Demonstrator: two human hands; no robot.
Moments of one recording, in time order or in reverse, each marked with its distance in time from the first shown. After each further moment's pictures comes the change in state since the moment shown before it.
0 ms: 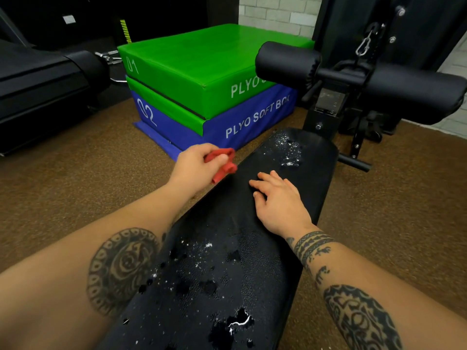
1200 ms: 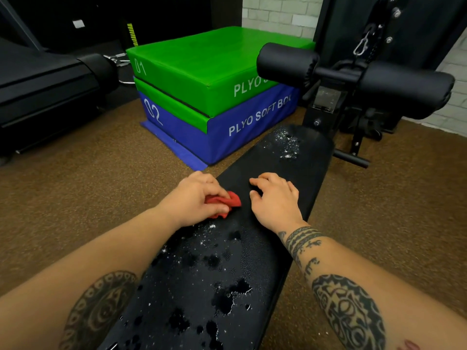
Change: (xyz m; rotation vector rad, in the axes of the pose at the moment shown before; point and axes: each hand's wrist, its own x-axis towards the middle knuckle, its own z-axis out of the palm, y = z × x) left_hand -0.082 -0.019 -0.019 0.221 -0.323 0.361; right_hand -0.029 -0.015 0.005 0.012 0.086 0.085
